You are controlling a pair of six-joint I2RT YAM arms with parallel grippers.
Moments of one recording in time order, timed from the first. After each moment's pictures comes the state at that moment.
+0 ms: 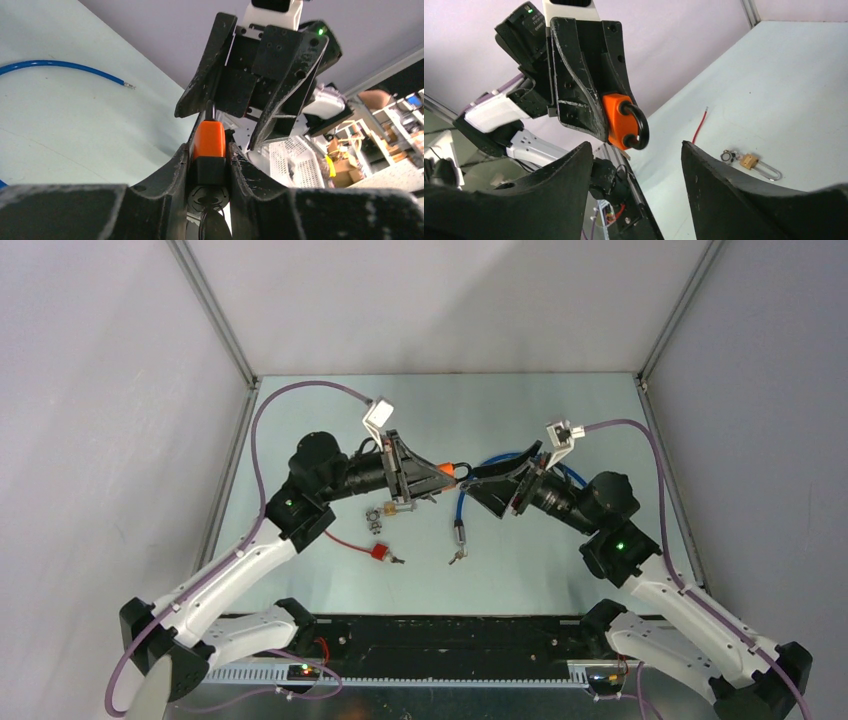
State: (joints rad) left arm -0.68 1.03 0.96 0.12 0.64 -0.72; right arm 0.69 0.81 0.77 0.25 -0.39 0.65
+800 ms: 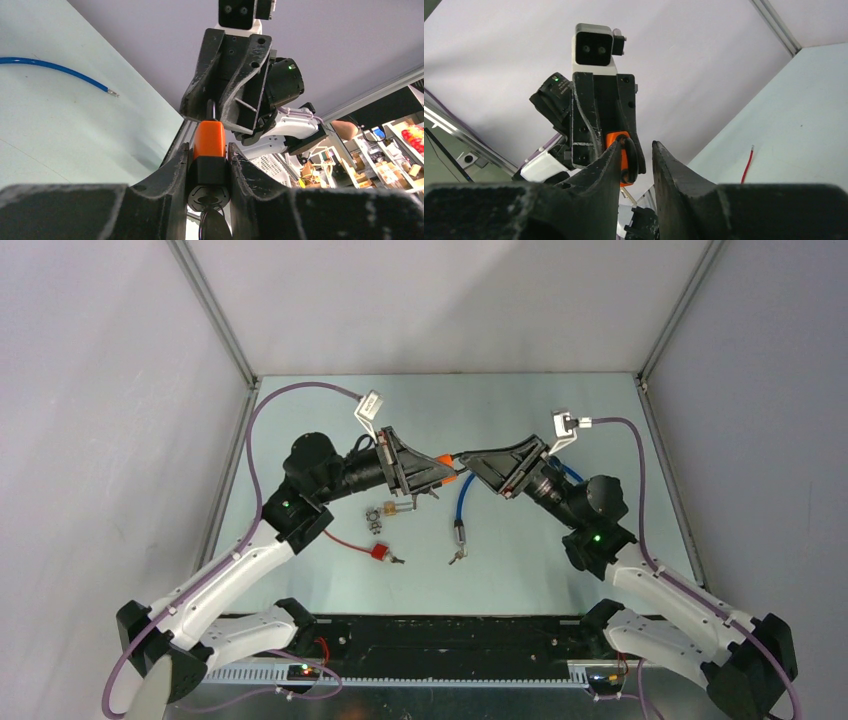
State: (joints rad) left arm -0.69 1.02 0.97 0.15 0.55 -0.90; right arm 0.69 0.91 0.67 0.66 -0.27 0.96
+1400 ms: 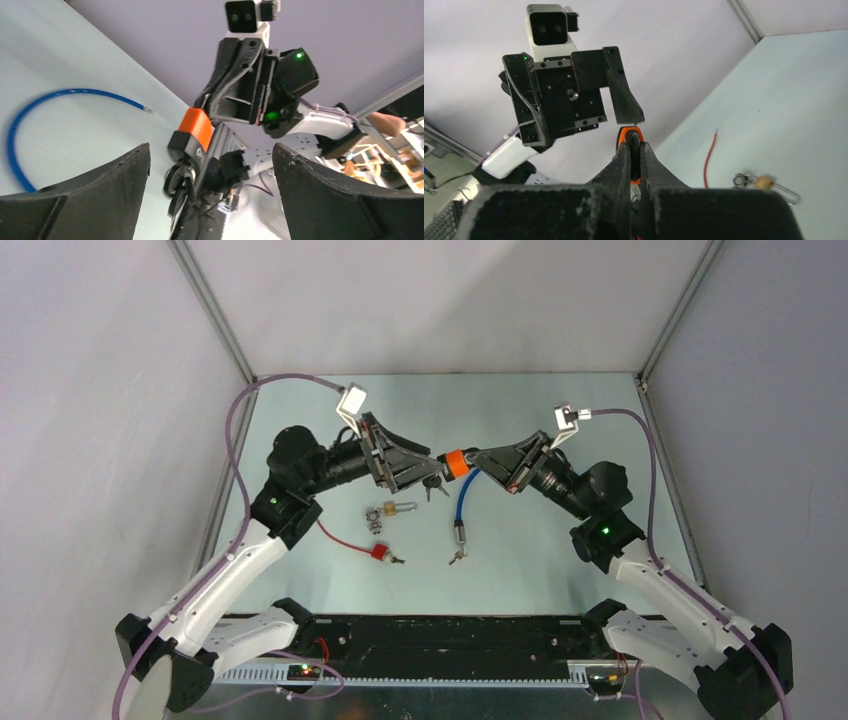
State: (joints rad) left arm -0.59 1.00 0.97 0.16 0.62 -0.77; right arm 0.60 0.92 0.70 0.55 -0.38 0.91
